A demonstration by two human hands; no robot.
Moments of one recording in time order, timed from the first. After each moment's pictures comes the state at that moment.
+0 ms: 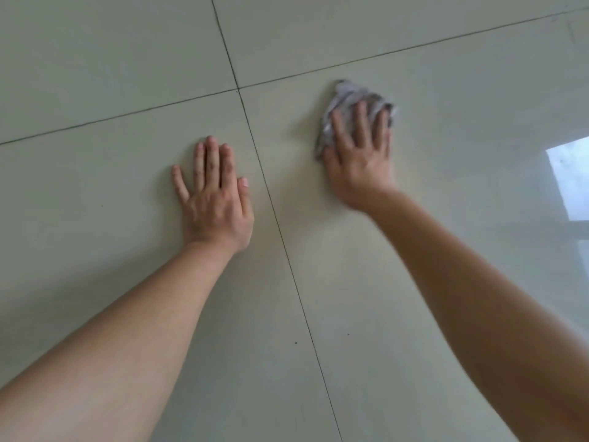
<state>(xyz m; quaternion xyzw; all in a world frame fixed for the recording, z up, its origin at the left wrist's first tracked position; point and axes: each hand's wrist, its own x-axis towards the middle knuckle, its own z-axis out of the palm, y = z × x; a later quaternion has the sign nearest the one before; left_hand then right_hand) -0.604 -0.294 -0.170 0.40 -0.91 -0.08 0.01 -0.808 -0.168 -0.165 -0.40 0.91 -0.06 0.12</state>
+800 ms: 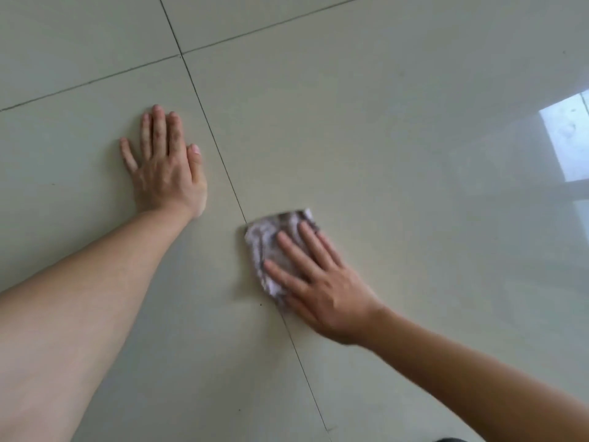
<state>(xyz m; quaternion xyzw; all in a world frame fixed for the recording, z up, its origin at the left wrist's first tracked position) -0.607 -0.297 -0.172 0.40 -0.91 -0.07 0.03 -0.663 0.004 -0.144 -0.64 0.74 -0.10 0.17</state>
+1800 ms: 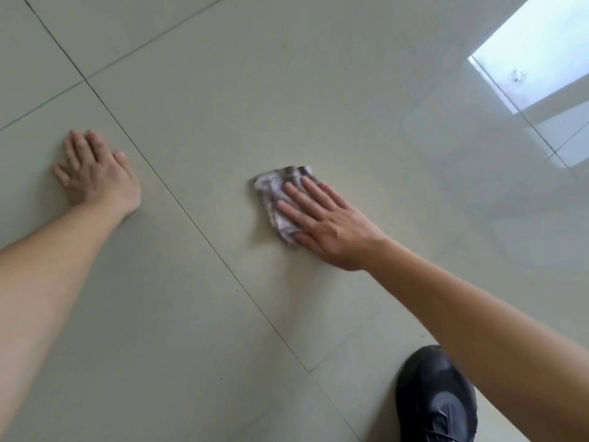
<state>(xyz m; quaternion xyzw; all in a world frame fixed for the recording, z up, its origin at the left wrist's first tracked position) -0.617 -0.298 -0.165 0.42 -0.91 -0.06 -0.06 -0.701 0.091 -0.149 -0.53 0.84 -0.01 0.13</state>
